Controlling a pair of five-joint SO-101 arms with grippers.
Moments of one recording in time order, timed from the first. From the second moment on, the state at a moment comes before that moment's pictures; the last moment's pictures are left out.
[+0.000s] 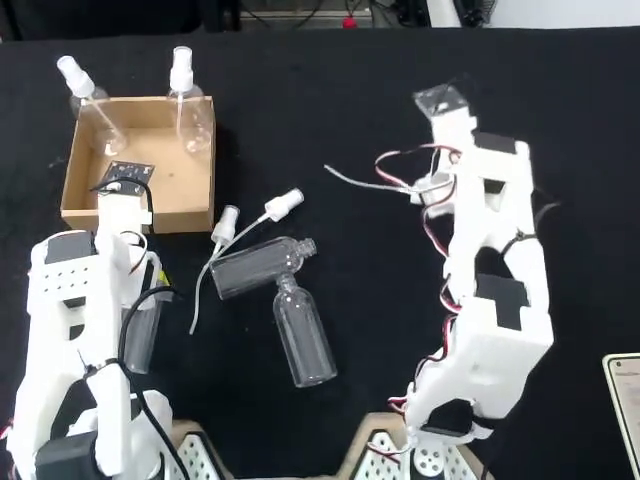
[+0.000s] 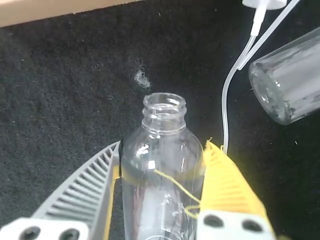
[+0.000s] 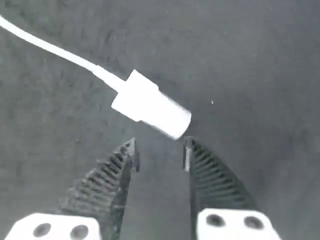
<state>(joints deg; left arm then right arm) -18.1 -31.3 46.9 67.9 -22.3 11.3 20.6 -0.8 66.2 28.5</state>
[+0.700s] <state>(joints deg) -18.1 -31.3 46.9 67.9 -22.3 -4.9 29.0 -14.1 63.5 -21.2</state>
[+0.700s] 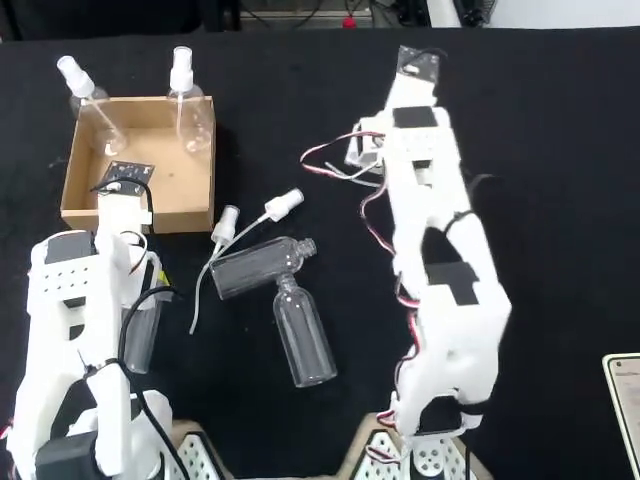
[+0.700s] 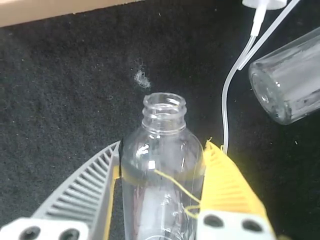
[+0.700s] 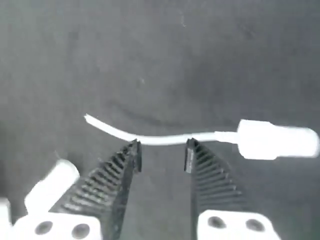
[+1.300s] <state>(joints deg) -18.1 -31.3 46.9 67.9 -22.3 -4.2 37.0 -14.5 64.0 -25.5</state>
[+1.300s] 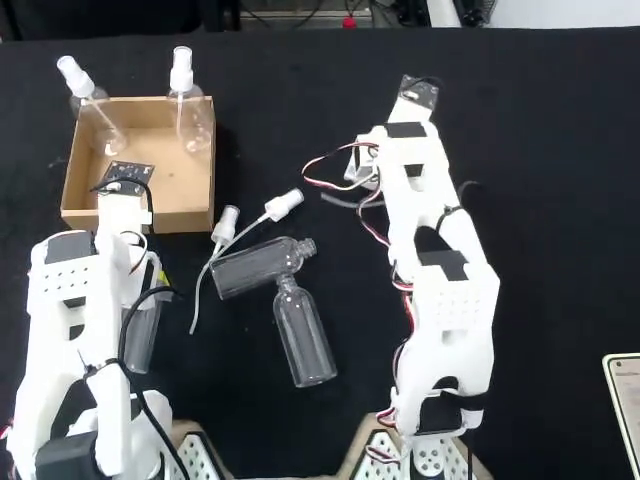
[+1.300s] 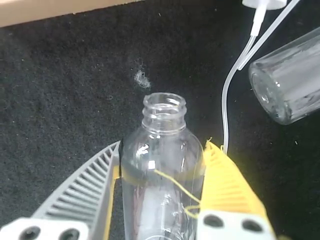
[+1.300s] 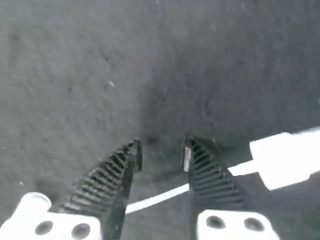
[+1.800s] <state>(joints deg) -18.1 -31.3 46.9 67.9 -22.3 -4.0 26.9 -4.9 73.9 -13.7</state>
